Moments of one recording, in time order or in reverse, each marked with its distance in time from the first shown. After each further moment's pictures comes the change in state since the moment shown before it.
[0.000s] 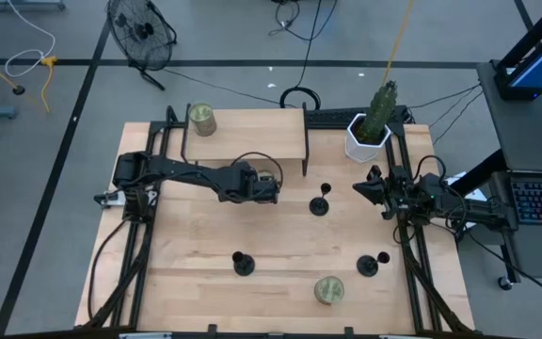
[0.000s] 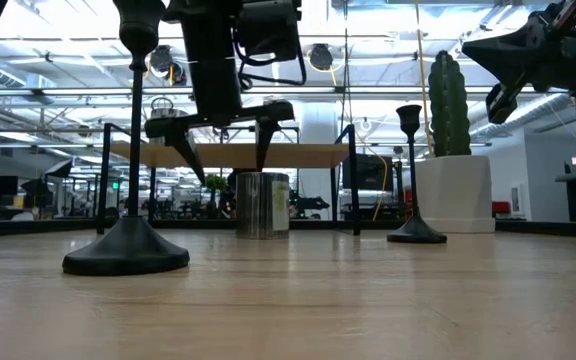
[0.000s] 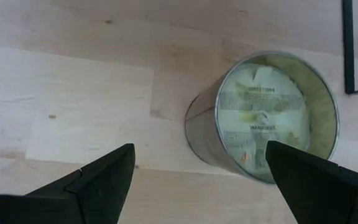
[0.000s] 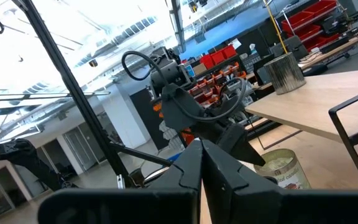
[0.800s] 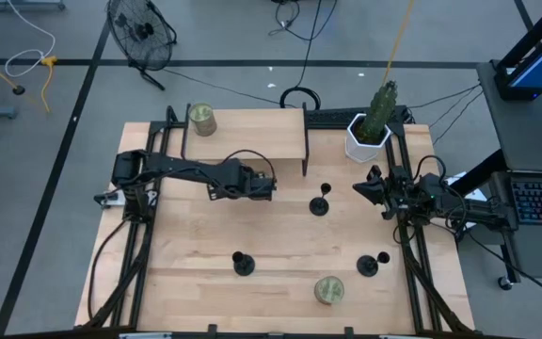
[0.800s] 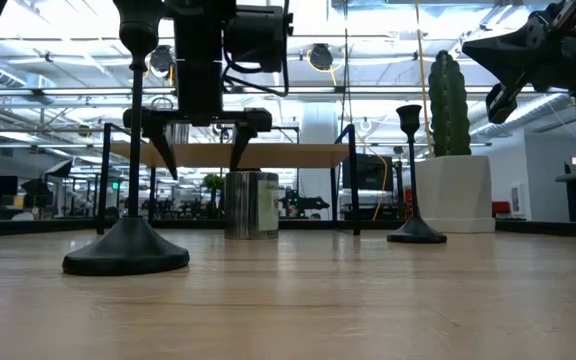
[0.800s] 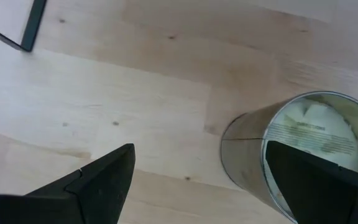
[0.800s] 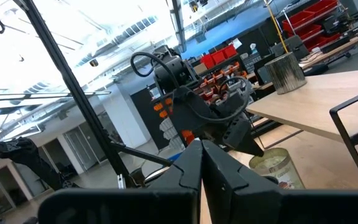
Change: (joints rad) left arm 0.025 -0.016 0.000 -0.177 0.010 -0.086; right arm 0.000 0.000 0.000 0.000 -0.003 0.000
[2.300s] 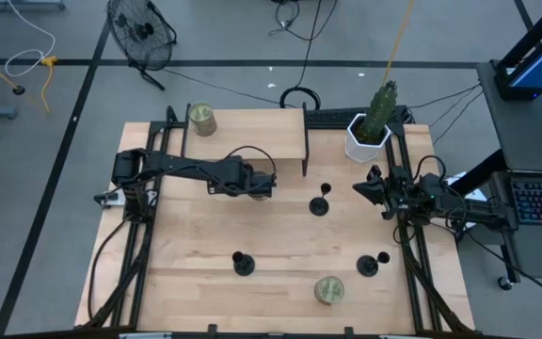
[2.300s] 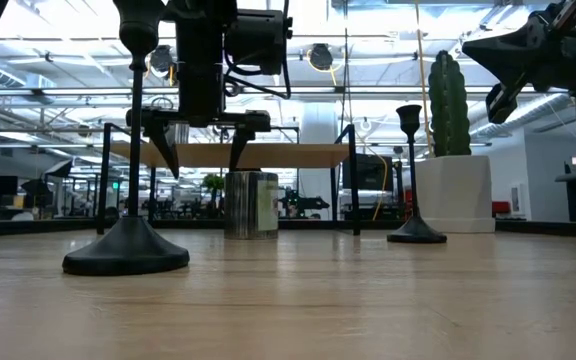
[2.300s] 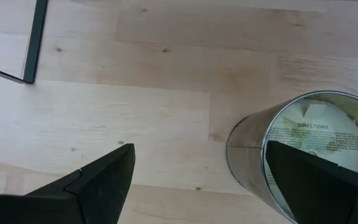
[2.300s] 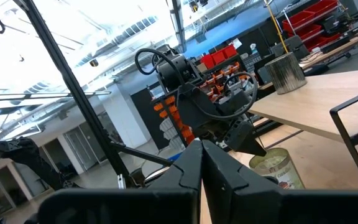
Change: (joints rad) left arm 0.027 0.000 0.000 0.001 -0.005 0.155; right arm 0.000 0.000 0.000 0.000 0.000 0.000
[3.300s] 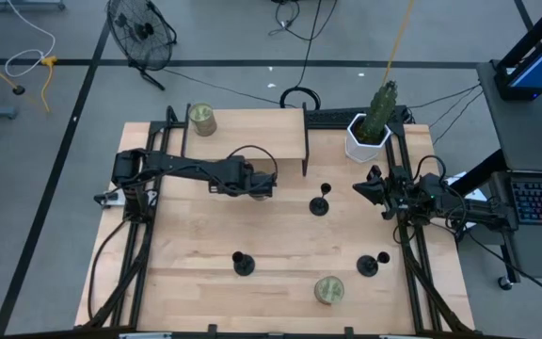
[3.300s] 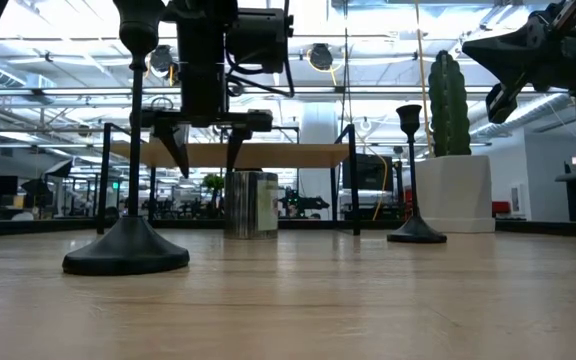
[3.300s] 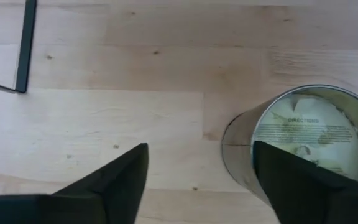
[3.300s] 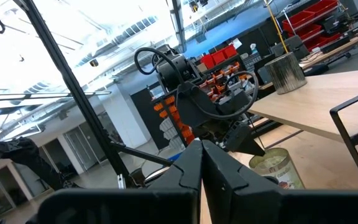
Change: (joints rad) left arm 0.000 0.000 0.000 0.021 -0.001 0.063; right arm 0.000 0.000 0.000 0.000 0.000 0.000
